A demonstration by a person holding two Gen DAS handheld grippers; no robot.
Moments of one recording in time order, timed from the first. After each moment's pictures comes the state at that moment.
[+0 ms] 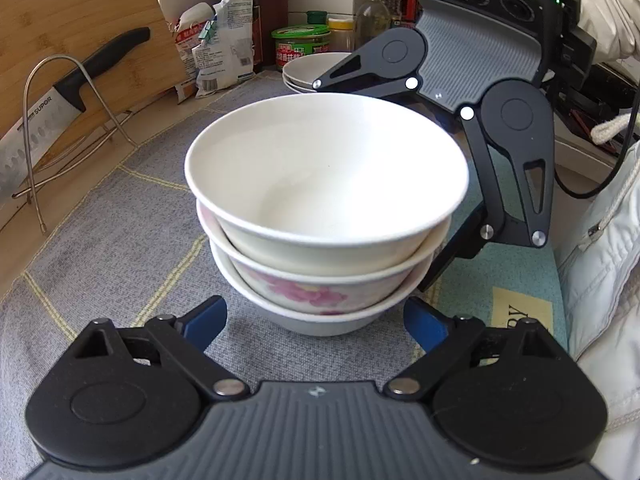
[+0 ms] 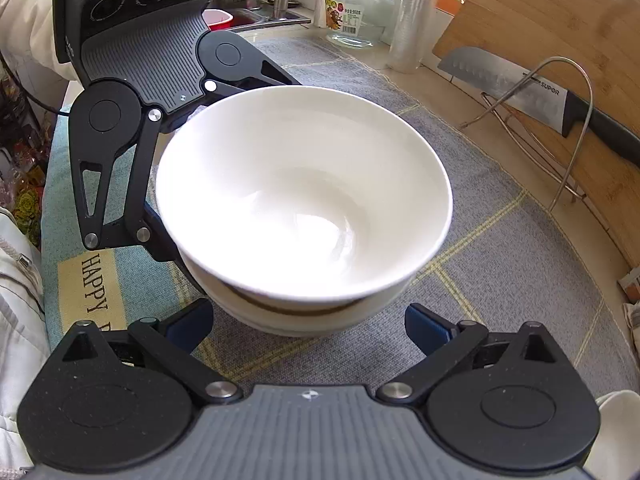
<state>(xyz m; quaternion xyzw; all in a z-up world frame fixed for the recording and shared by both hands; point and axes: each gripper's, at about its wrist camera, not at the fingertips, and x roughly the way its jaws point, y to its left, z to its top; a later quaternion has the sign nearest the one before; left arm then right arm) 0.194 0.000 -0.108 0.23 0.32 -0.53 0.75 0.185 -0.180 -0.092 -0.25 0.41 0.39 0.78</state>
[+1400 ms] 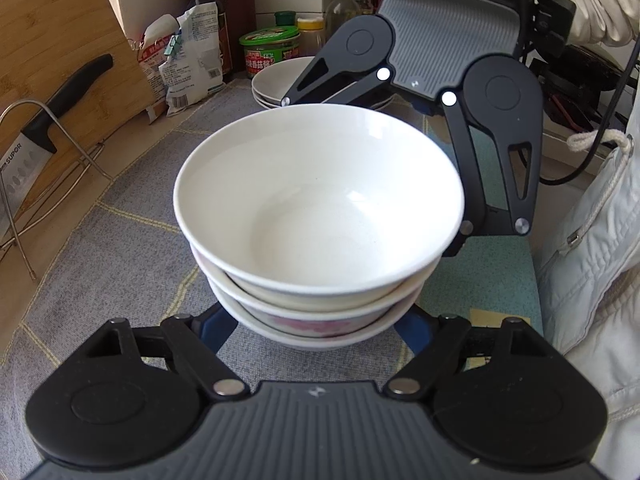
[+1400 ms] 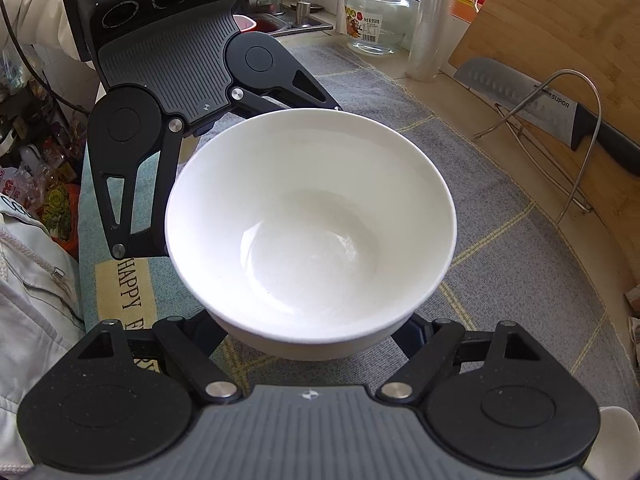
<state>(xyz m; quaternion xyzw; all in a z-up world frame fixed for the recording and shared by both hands) 0.203 -0.029 -0.091 0.27 0.32 -0.55 0.72 0.194 -0.192 -0.068 -0.24 0.42 0.43 0.76</state>
